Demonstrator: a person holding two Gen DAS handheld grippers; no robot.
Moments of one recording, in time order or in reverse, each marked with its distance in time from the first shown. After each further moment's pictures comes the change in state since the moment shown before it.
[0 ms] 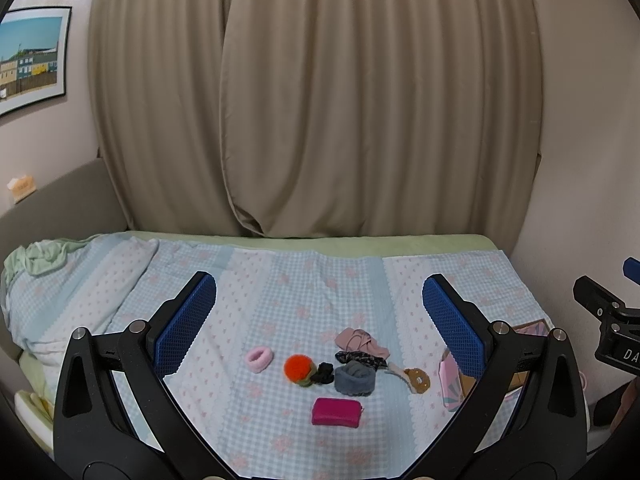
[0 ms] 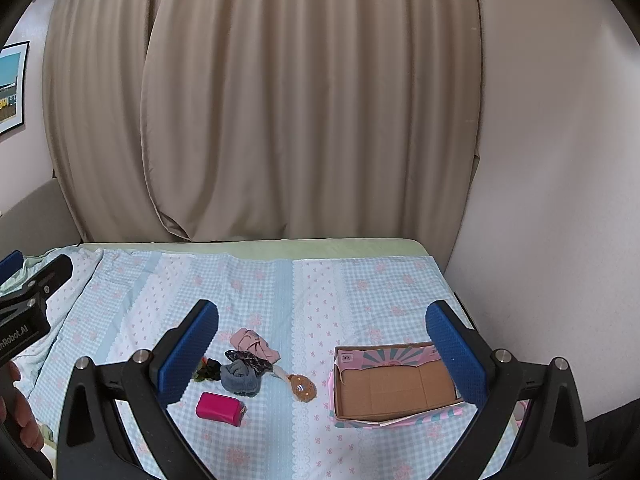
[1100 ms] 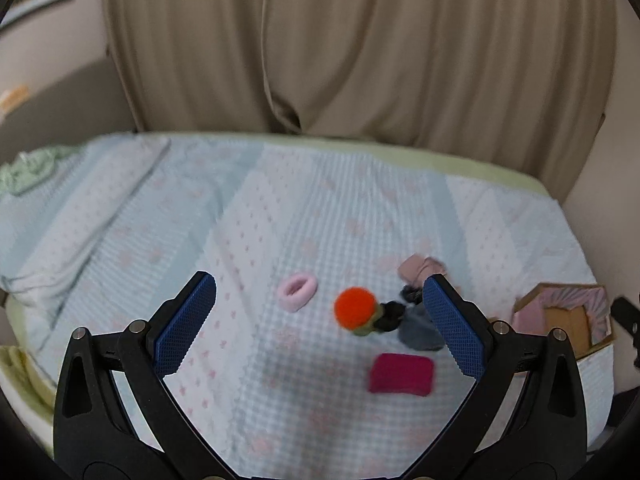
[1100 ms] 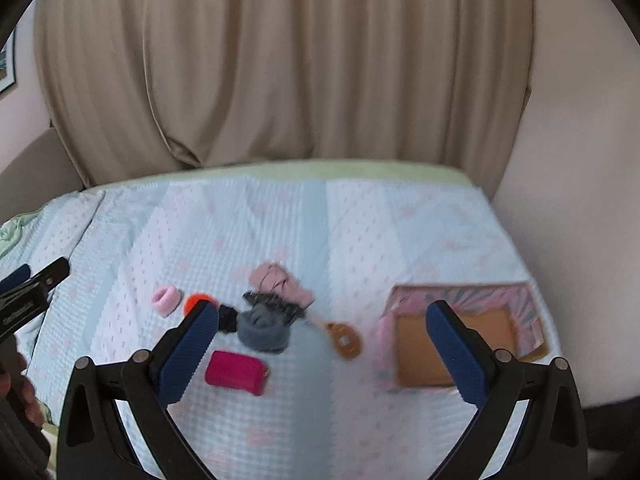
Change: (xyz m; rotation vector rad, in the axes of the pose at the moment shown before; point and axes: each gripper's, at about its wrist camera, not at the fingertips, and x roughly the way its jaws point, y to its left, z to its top) left arm 0.163 0.114 -0.103 -0.103 0.287 0.066; right arm 0.142 0.071 -0.080 0.001 0.261 0.076
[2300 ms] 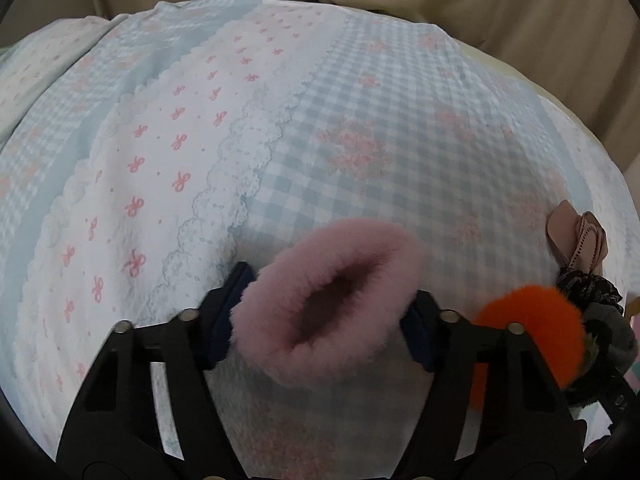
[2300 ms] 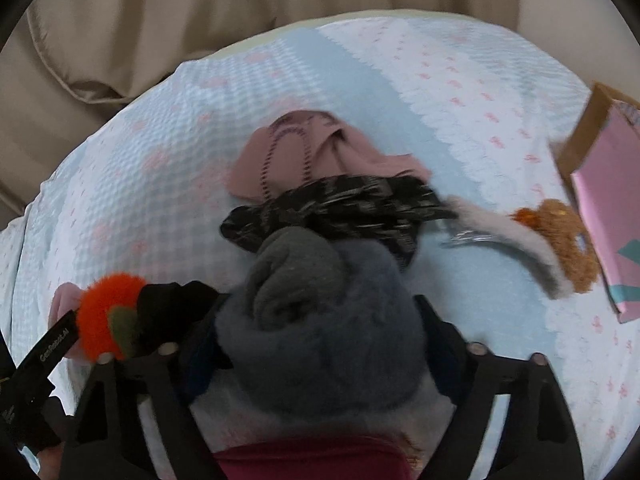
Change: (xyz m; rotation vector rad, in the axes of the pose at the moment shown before) left arm 0.358 0.059 -0.105 -0.090 0.279 -0.042; right arm 0.328 0.087 -0.094 0.316 0.236 -0.036
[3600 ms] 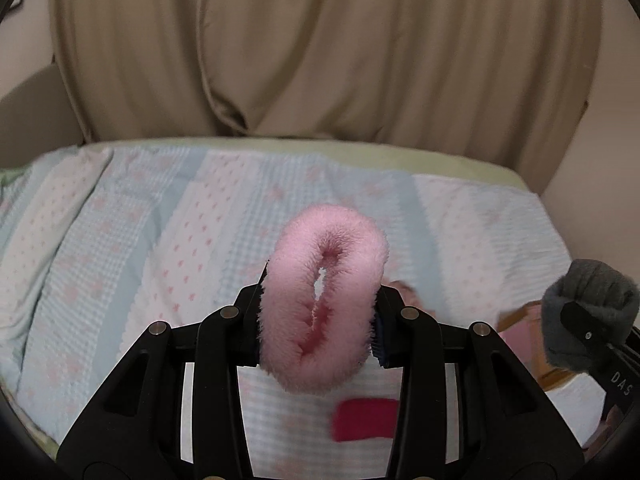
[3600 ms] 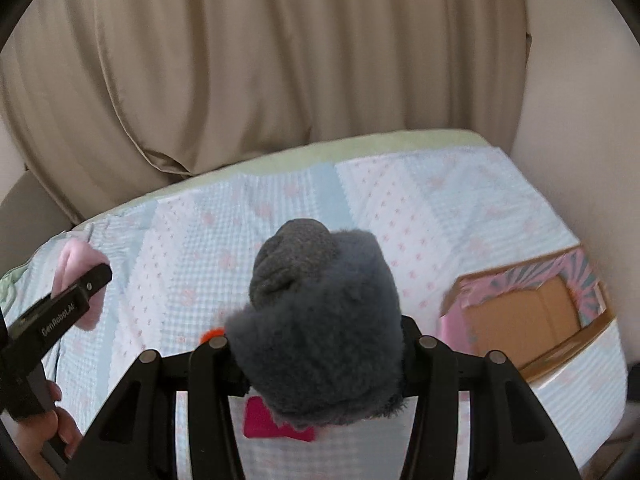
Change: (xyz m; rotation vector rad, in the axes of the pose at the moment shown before) left arm -0.269 -0.118 0.054 0.162 -0.211 -0.082; right arm -0.265 -0.042 0.085 -0.162 -0.206 0.066
